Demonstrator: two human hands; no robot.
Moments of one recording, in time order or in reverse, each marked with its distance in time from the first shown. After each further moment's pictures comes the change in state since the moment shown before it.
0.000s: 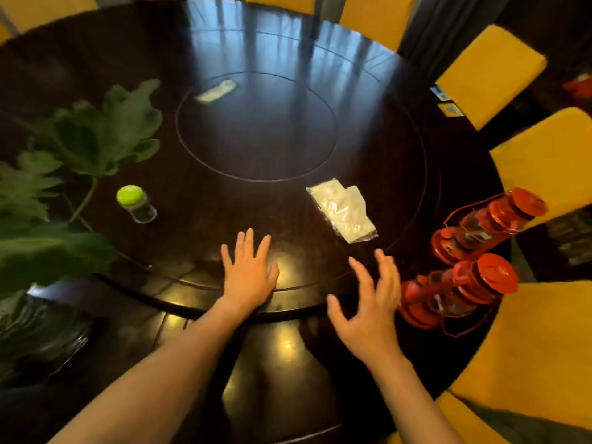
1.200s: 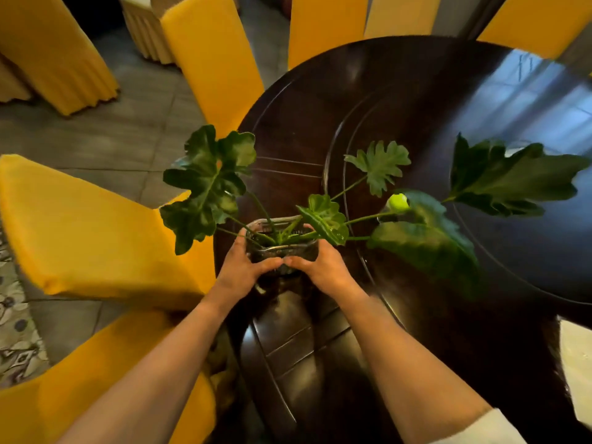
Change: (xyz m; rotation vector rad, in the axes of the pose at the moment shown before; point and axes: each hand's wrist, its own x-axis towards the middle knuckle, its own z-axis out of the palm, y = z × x) left_hand -0.212 -0.282 -0.062 -1.252 0.788 -0.608; right_hand 0.009 -0.322 0.240 0.589 -1.163 -0.277
